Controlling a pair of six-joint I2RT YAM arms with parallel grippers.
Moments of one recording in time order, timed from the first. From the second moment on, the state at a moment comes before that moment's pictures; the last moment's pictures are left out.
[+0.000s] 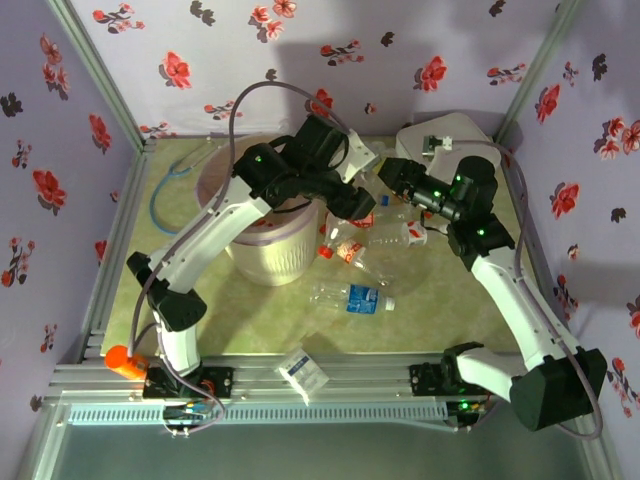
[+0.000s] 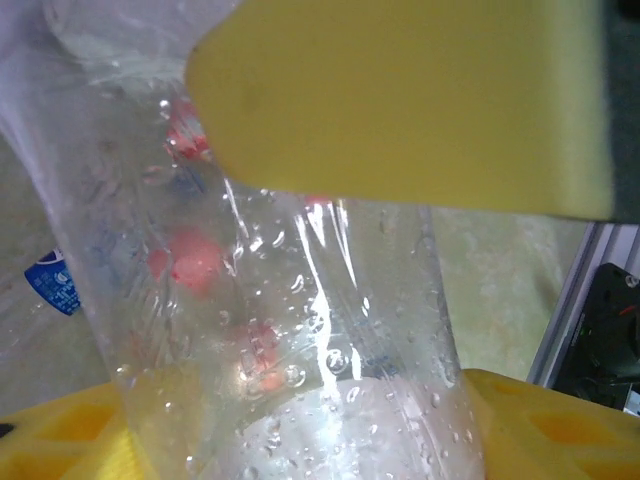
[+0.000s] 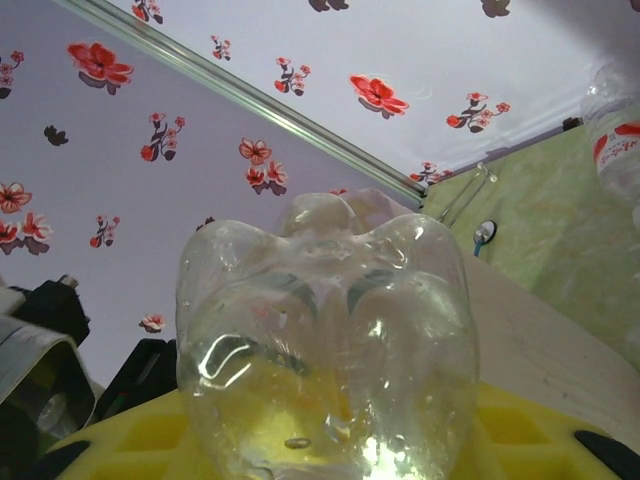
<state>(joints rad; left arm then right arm) -0.91 1.86 2.22 -1.13 0.18 0.01 0.28 1.11 1.02 0.03 -0.69 0.97</state>
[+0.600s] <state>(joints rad) -0.91 1.86 2.22 -1.10 0.18 0.01 0.11 0.97 1.11 -0.34 -0.62 0.75</state>
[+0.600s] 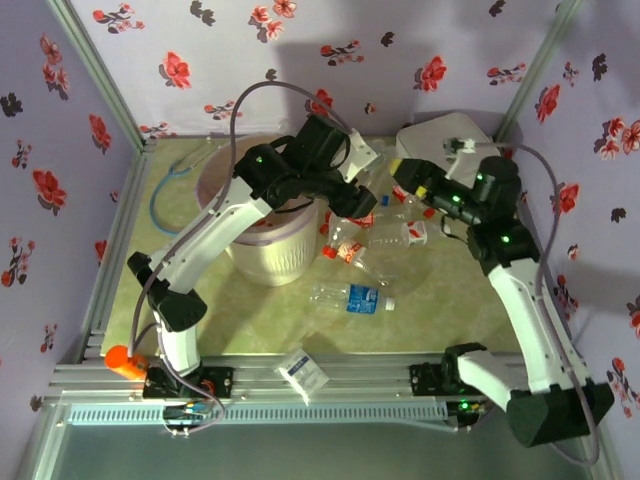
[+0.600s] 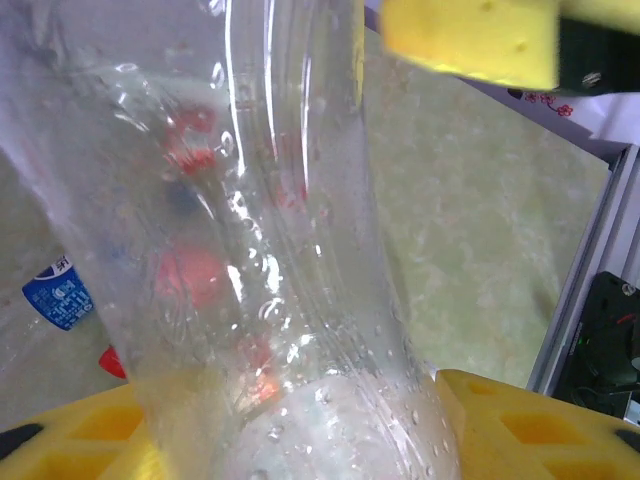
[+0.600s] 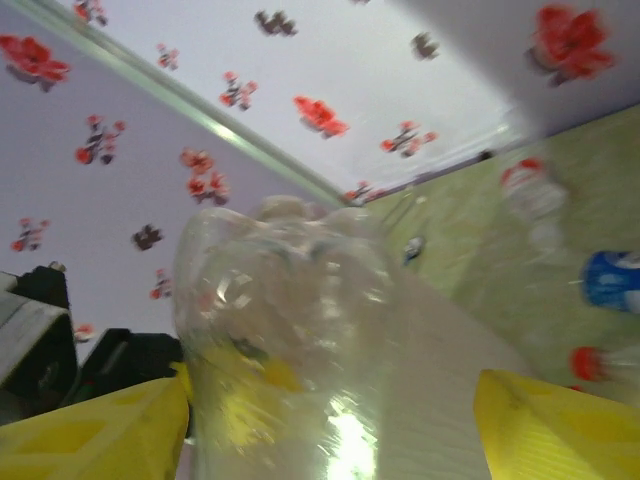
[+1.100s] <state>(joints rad) -0.79 1.73 2.32 -1.14 0.12 0.02 0.06 0.94 0.98 -0.44 -0.54 0.71</state>
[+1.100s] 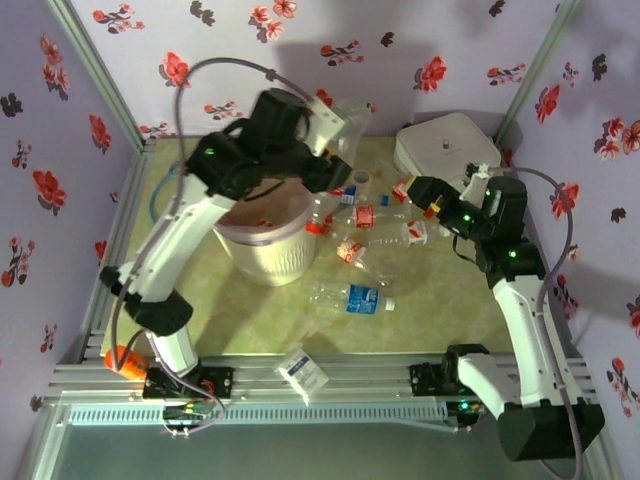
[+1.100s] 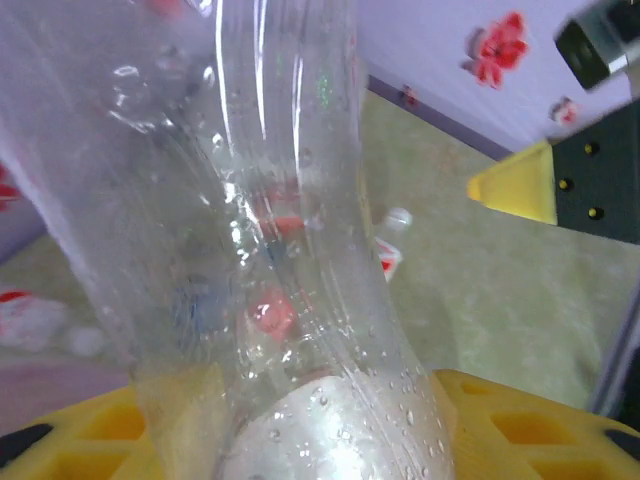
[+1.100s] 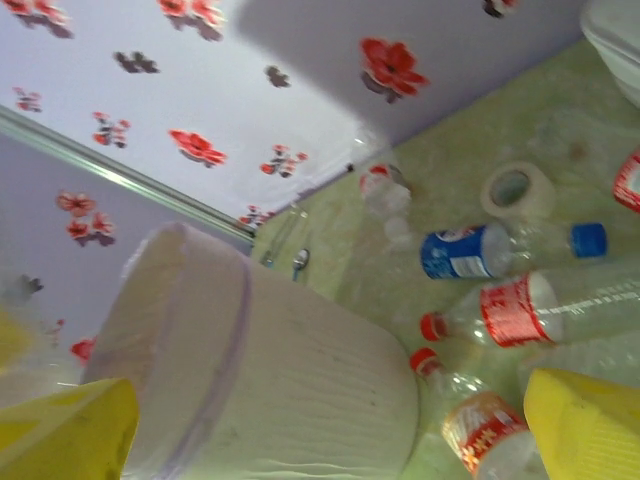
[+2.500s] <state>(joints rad) -0.55 1.64 1.51 -0.96 -0.01 0.09 0.06 1.00 0.88 -0.50 -0.42 0.70</state>
